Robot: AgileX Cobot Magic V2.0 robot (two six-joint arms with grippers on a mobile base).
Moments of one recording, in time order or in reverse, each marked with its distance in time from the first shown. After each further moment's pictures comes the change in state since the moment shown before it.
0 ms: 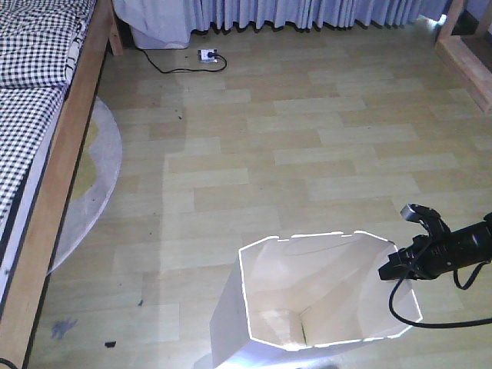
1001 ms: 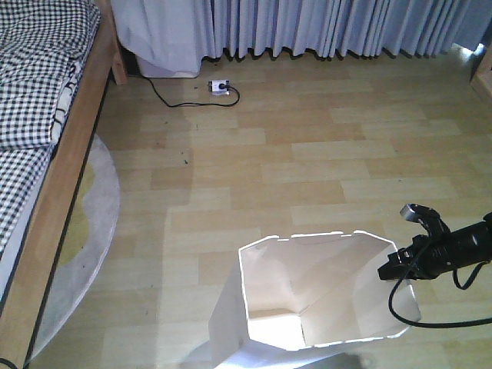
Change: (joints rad) left arm 0.000 0.000 0.000 0.000 0.000 0.000; right arm 0.000 0.000 0.000 0.002 0.001 0.000
